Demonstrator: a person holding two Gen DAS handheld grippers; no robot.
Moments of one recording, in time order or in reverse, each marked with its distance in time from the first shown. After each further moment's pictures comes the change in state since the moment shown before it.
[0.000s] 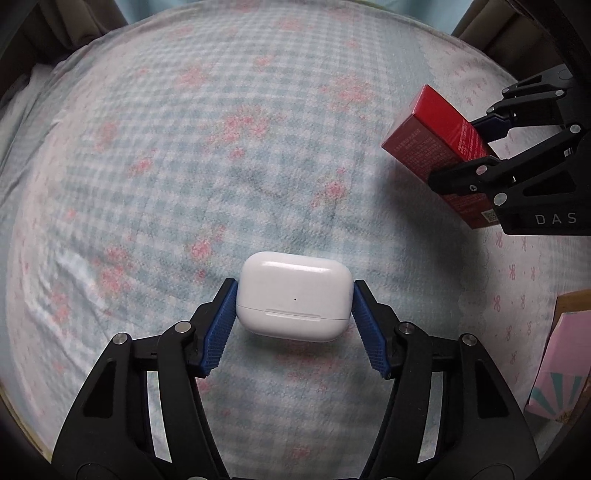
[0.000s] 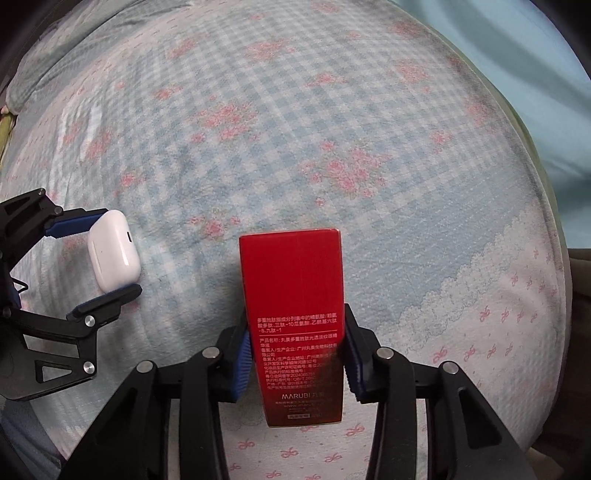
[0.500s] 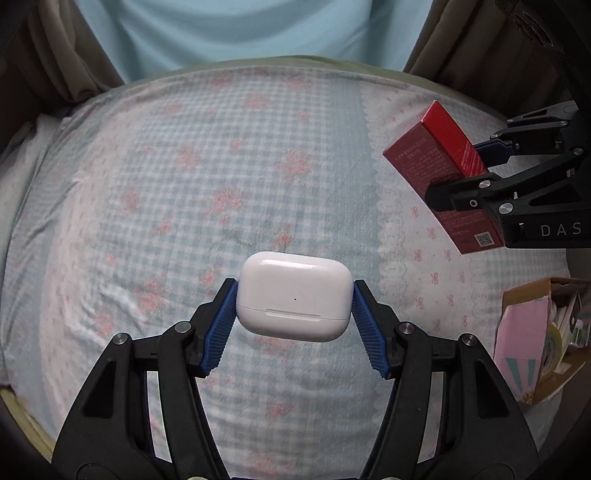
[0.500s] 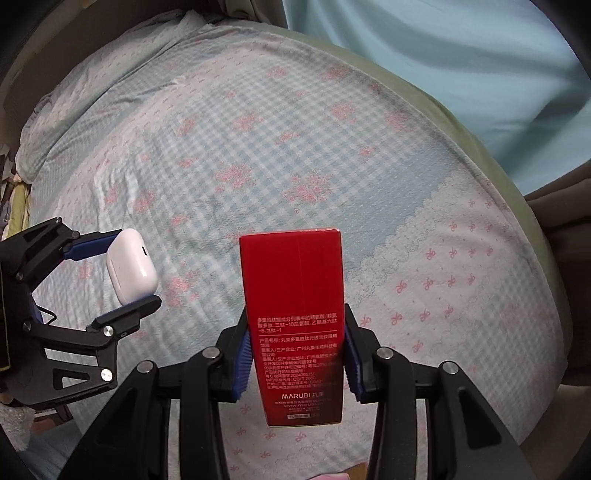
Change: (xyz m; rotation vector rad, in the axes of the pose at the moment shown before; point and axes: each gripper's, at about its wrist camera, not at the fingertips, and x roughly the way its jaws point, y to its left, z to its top) left arm -0.122 -0.043 0.003 0.096 -0.128 -0.013; right arm -0.122 -0.005 -0.069 0.214 -0.165 0.037
